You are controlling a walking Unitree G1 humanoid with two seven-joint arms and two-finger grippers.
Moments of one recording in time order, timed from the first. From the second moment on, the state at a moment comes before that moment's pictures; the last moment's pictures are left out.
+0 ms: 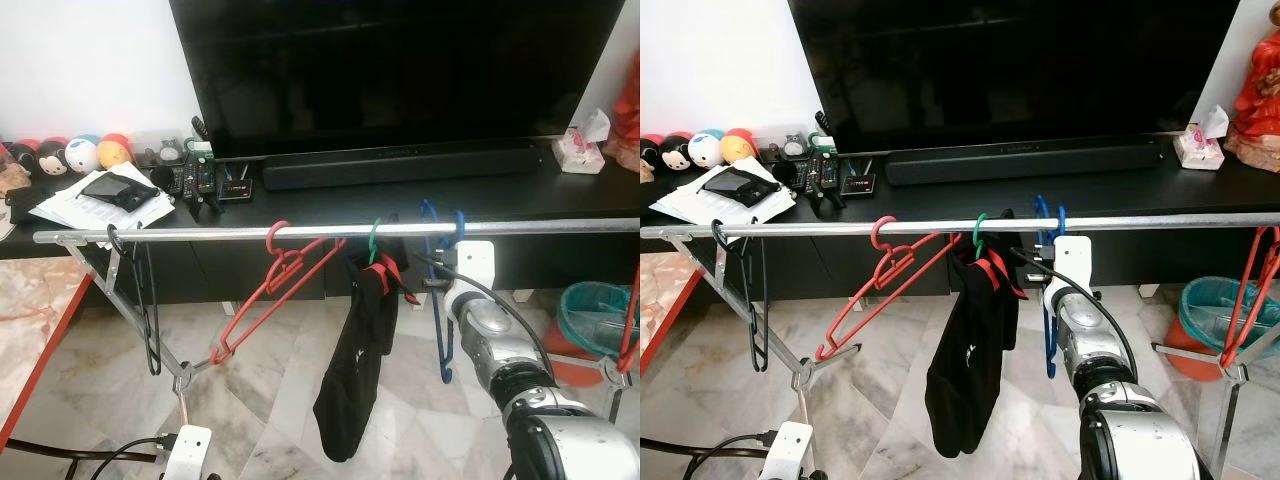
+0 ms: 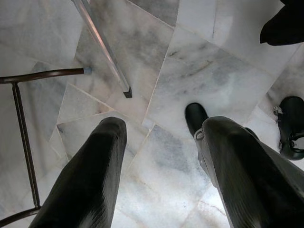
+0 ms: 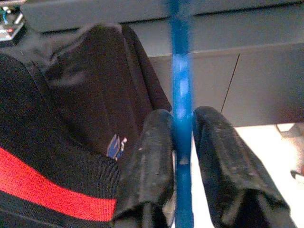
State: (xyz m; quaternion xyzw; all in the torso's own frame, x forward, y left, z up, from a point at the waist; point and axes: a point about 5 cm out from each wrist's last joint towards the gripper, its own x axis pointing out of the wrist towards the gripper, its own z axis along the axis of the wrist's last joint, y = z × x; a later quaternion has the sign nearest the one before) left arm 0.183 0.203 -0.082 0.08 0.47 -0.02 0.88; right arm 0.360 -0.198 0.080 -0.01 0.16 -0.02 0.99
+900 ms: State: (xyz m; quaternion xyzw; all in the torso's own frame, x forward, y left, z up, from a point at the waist) left arm 0.183 0.204 -0.082 0.08 0.47 -0.02 0.88; right arm 0.323 -0.195 0.076 0.03 0.03 -0.06 1.00
